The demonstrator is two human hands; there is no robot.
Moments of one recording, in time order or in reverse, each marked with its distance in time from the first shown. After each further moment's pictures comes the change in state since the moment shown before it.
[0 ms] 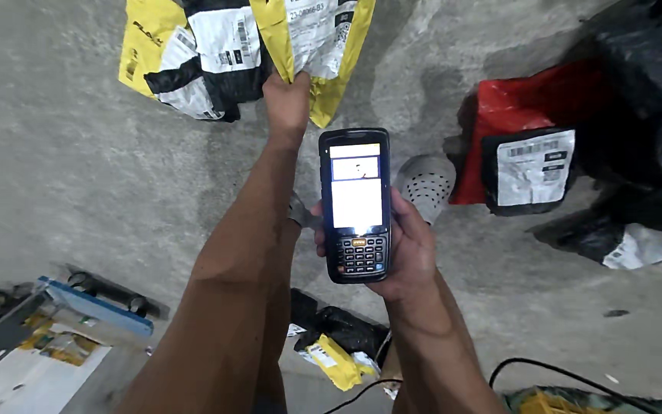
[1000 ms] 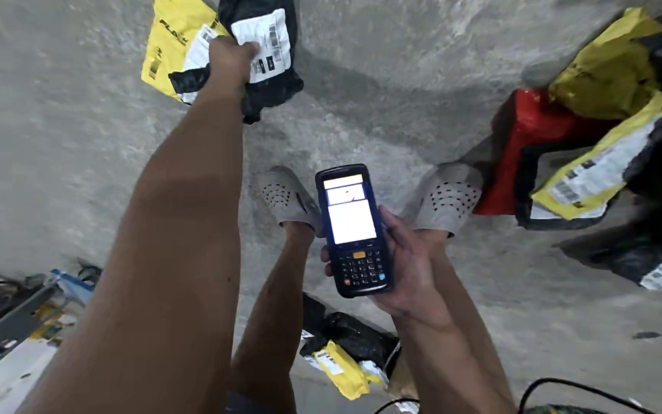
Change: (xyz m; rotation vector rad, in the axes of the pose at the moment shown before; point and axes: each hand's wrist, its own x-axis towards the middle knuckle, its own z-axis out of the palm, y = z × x) left_hand 0.161 -0.044 -0.115 0.467 -0.014 -0.207; right_hand 0.016 0.033 -0.006 0.065 0.258 0.131
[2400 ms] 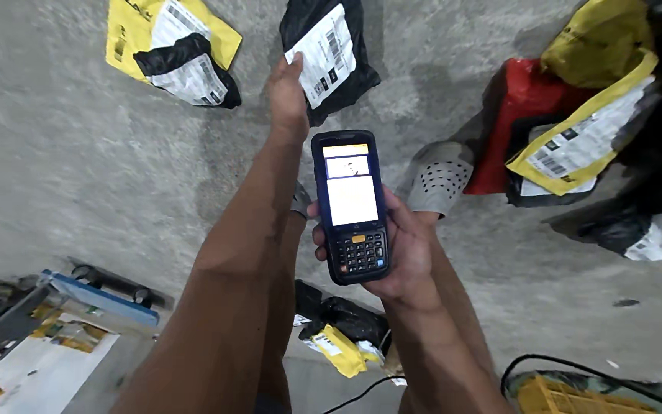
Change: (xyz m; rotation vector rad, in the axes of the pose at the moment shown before) left_hand -0.142 0.012 0.112 -0.902 -0.163 0.011; right_hand -0.003 -0.006 -0.001 0.074 -0.171 -0.074
